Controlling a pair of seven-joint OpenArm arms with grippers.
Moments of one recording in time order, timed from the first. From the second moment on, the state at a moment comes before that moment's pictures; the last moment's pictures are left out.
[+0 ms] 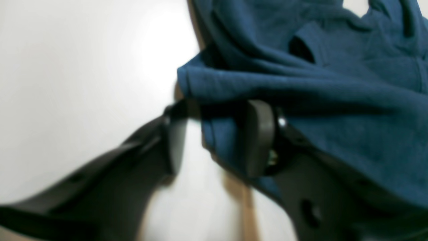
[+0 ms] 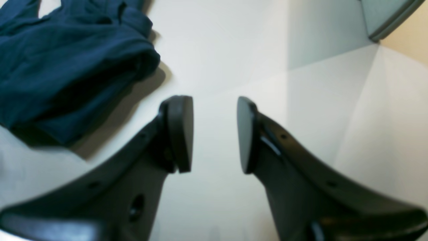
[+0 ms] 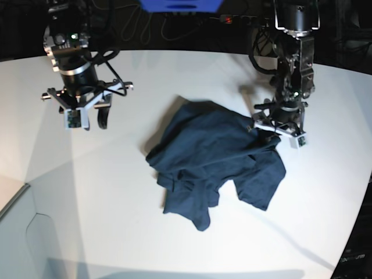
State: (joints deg) left arm 2.6 -4.8 -7.7 69.8 -24.6 0.0 18.4; right arm -27.5 5.8 -0.3 116.3 -0.2 0.2 -29.4
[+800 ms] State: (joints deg) left arm 1.6 -3.4 -8.1 70.1 -24.6 0.2 19.0; right arm -25.8 5.8 -0.3 116.3 -0.2 0.2 -29.3
